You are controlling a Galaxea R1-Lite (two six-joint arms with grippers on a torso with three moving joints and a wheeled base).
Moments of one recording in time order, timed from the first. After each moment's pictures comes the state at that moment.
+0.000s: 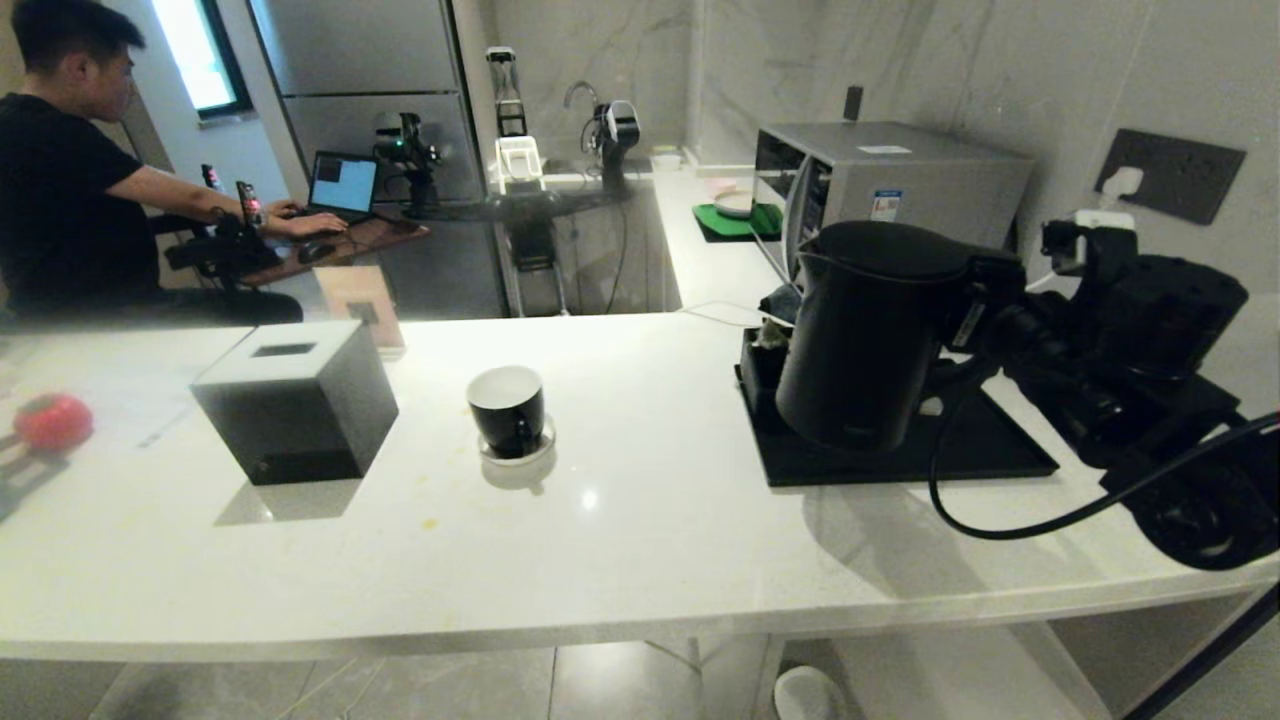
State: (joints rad) left arm 0.00 0.00 0.00 -0.01 0.01 -0.01; right arm 0.23 1.82 -0.80 -1.20 -0.30 0.05
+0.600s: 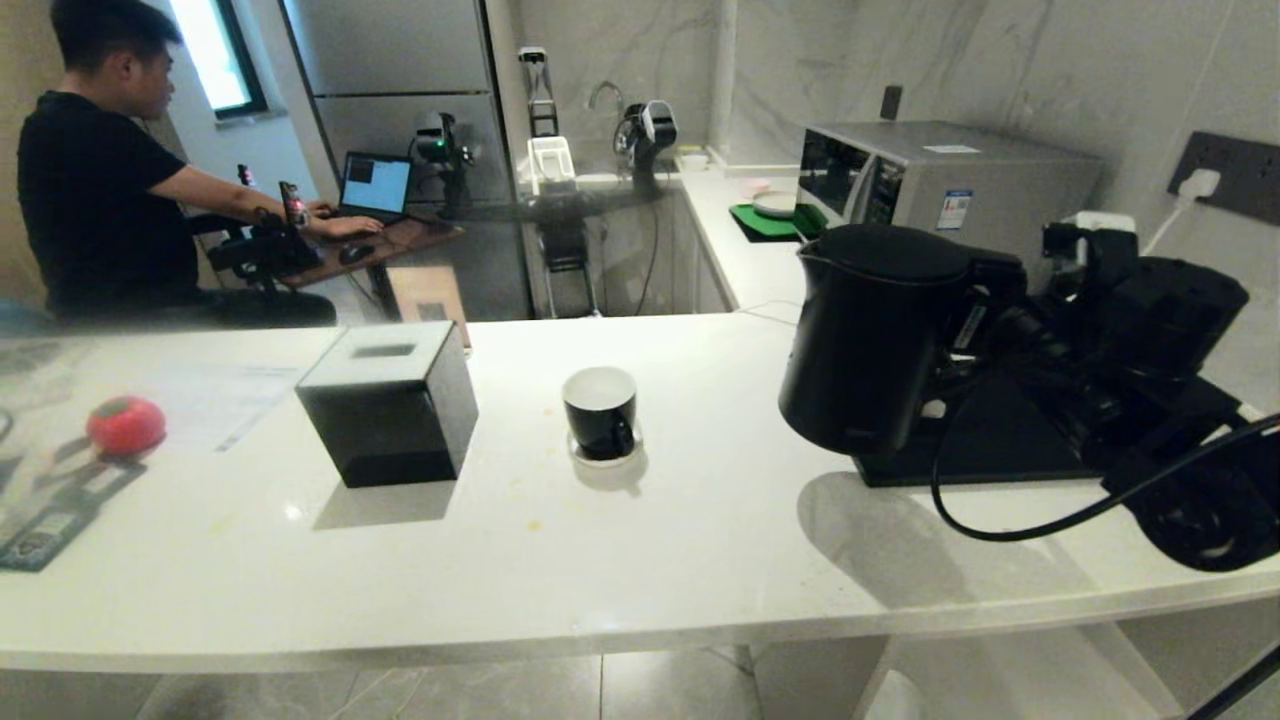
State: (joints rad) left arm 0.00 0.00 0.00 -0.01 0.01 -0.01; right arm 0.22 1.82 -0.80 -1.20 -0.30 0.05
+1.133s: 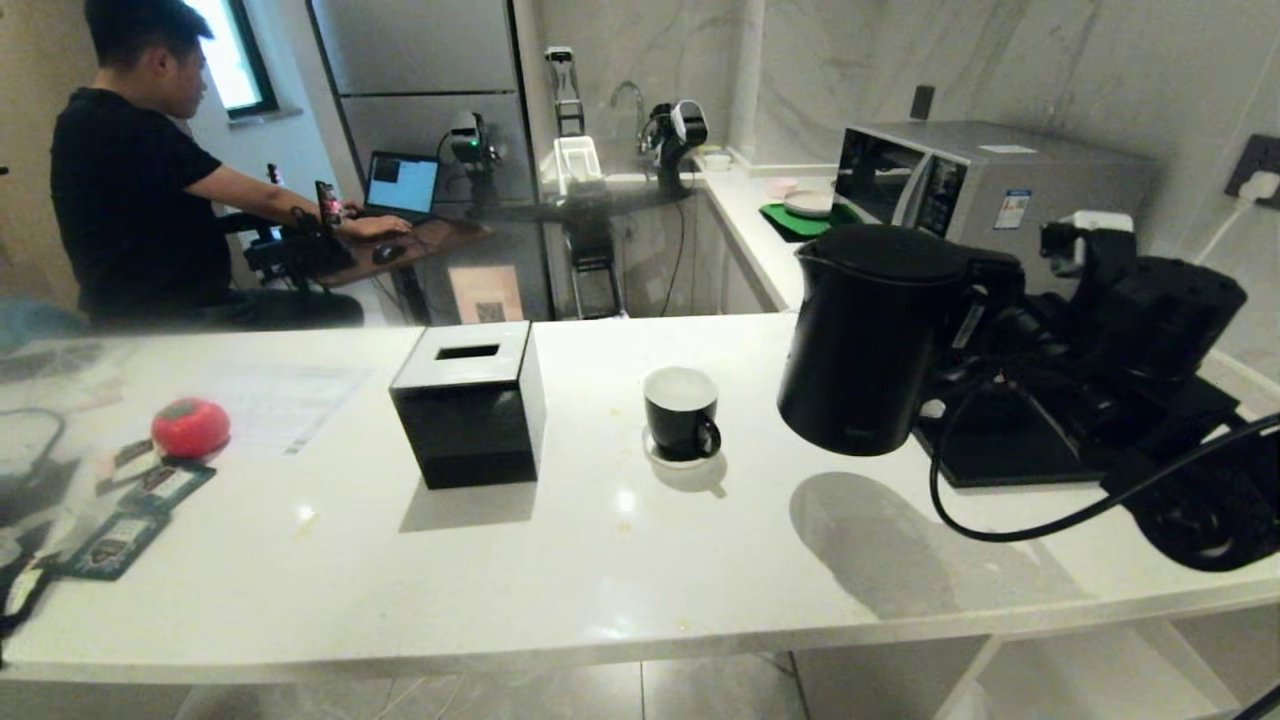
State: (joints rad) left arm 0.00 0.00 0.00 -0.01 0.01 -0.01; right arm 0.22 1.82 -0.80 -1.20 -0.30 0.05
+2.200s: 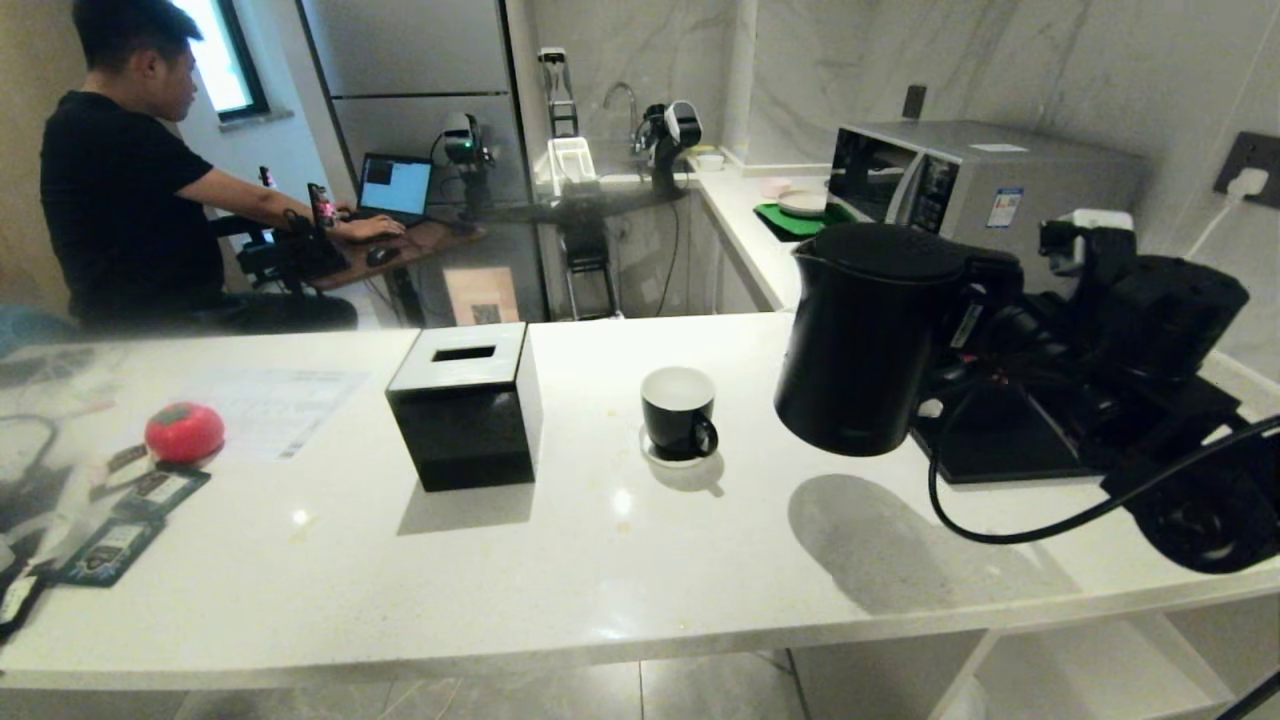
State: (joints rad) left arm 0.00 0.00 0.00 -0.01 0.01 -0.01; right arm 0.24 1.82 -0.80 -1.19 -0.30 0.04
